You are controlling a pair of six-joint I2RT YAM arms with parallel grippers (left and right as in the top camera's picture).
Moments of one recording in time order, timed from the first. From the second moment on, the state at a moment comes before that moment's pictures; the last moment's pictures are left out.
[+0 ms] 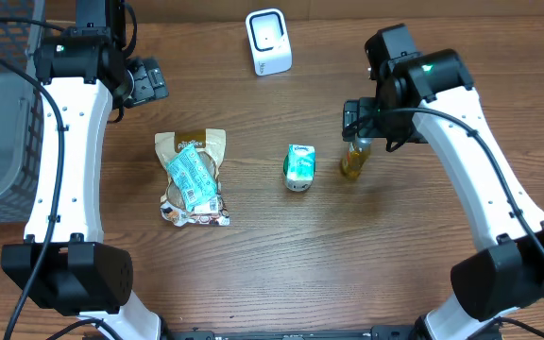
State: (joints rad) left arm 0.00 1.83 1.93 -1.27 -0.18 -0.36; right arm 0.29 1.80 1.75 -1.33 0.09 0.33
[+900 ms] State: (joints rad) left arm 0.00 1.83 1.93 -1.27 -0.18 -0.36; right arm 0.34 1.80 1.48 -1.04 0.10 0.33
